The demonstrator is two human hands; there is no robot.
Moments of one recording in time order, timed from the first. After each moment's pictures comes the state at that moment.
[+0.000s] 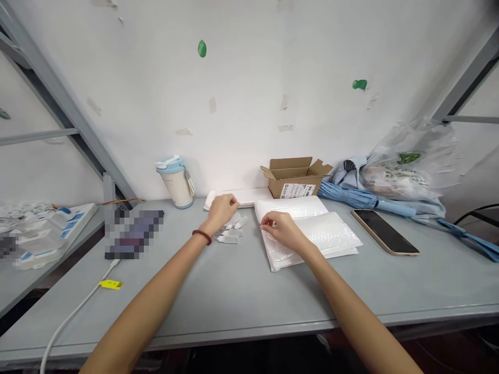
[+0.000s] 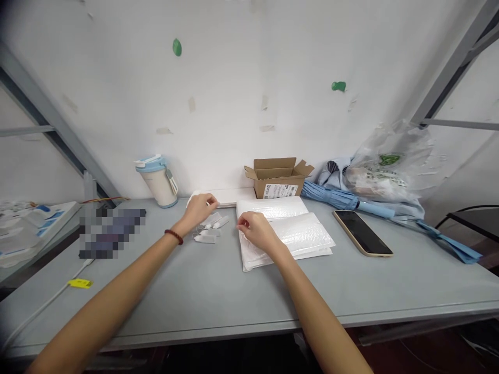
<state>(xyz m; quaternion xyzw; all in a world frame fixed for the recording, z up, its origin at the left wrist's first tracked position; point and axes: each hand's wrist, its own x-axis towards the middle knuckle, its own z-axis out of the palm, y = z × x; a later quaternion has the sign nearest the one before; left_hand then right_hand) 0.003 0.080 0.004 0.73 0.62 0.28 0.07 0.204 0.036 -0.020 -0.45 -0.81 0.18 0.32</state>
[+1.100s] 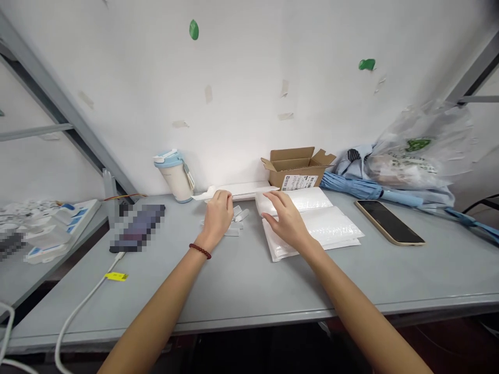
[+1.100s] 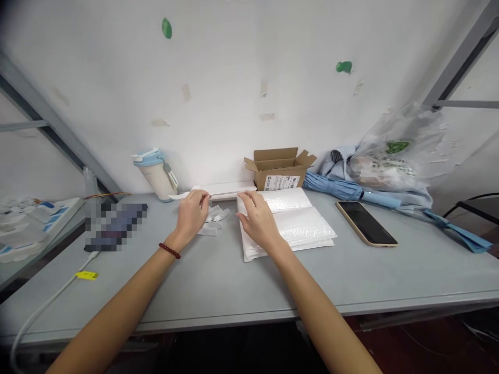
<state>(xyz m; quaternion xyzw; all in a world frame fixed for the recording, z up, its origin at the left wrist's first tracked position) 0.001 0.051 -0.018 0.73 0.53 0.42 -0.11 0.202 0.029 -0.023 -0.41 -0.81 -0.07 0.42</state>
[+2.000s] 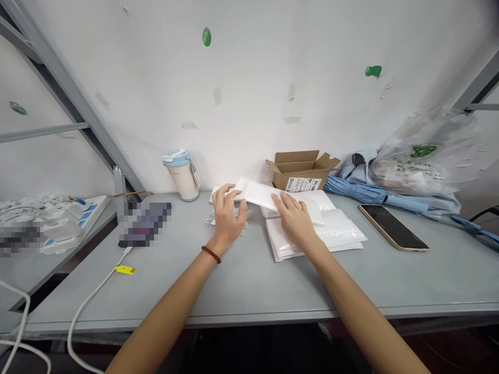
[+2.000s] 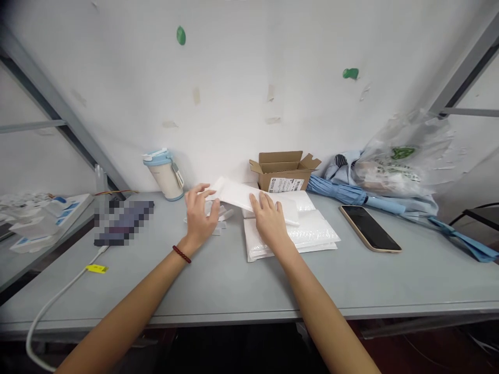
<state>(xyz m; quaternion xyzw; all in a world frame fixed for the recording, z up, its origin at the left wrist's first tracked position) 0.020 0.028 -0.018 0.68 0.46 0.56 -0.13 0.208 0.028 -0.025 -0.57 -0.79 -0.16 0.17</state>
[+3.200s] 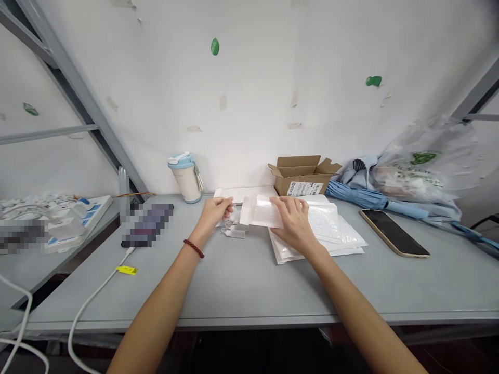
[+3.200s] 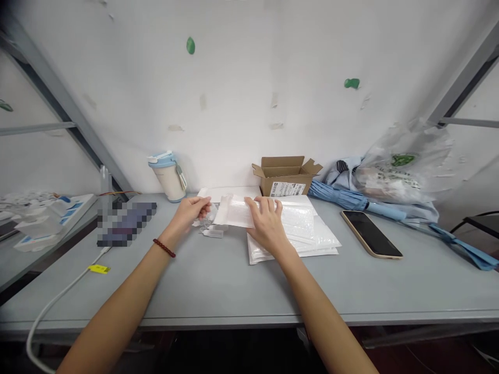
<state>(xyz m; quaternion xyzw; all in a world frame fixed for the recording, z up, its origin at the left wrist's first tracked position) -0.026 0.048 -0.003 0.52 0.57 0.50 0.39 0.205 0.022 -0.018 -0.47 -0.82 -0.17 0.29</state>
